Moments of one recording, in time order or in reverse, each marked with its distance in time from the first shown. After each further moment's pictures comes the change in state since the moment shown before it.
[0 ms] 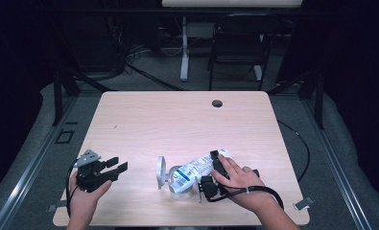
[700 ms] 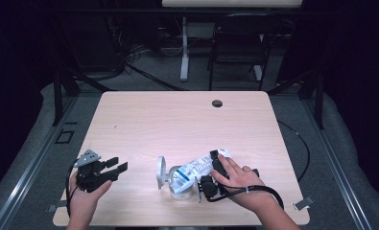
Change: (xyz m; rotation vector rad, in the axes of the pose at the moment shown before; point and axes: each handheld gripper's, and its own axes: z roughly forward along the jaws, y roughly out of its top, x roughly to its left) left arm 0.000 0.000 0.000 0.003 0.002 -0.001; right arm -0.001 0.000 0.000 0.000 0.001 -0.011
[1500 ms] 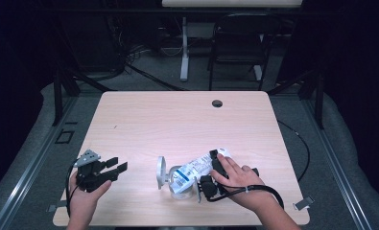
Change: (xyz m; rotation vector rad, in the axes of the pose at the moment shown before) left arm 0.002 -0.001 0.001 0.002 0.001 -0.002; right arm -0.002 0.001 -0.001 0.012 -0.008 -0.031
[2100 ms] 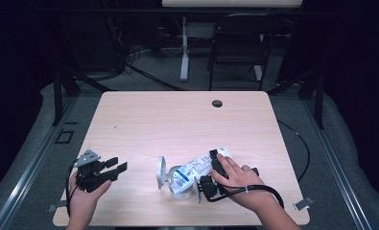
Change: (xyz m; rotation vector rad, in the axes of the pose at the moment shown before) left arm 0.001 0.000 0.000 0.003 0.003 -0.001; right arm 0.001 0.000 0.001 -0.009 -0.007 -0.002
